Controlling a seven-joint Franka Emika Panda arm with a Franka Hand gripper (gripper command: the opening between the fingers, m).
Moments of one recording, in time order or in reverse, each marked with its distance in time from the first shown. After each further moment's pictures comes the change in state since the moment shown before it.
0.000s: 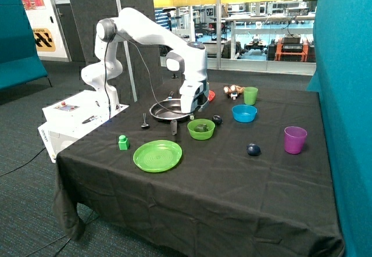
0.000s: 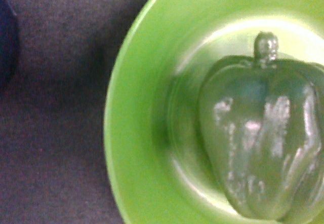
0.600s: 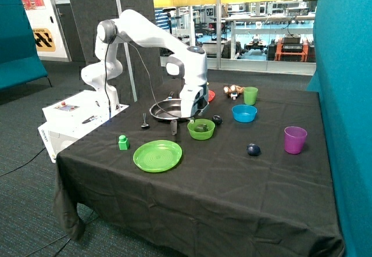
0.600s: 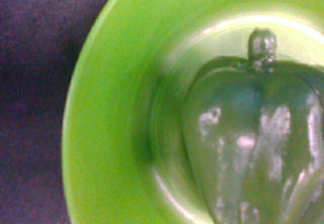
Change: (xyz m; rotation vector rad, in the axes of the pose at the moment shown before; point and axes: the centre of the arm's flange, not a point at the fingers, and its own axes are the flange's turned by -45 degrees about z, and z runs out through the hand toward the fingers) arm 0.003 0.006 0.017 -0.001 0.003 -0.007
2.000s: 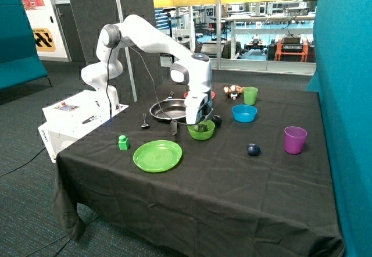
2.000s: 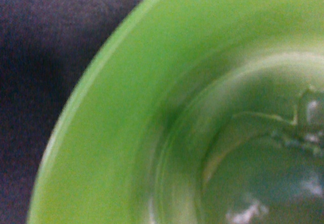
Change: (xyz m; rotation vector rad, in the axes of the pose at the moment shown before) arm 0.017 -0.002 0.024 0.001 0.002 -0.018
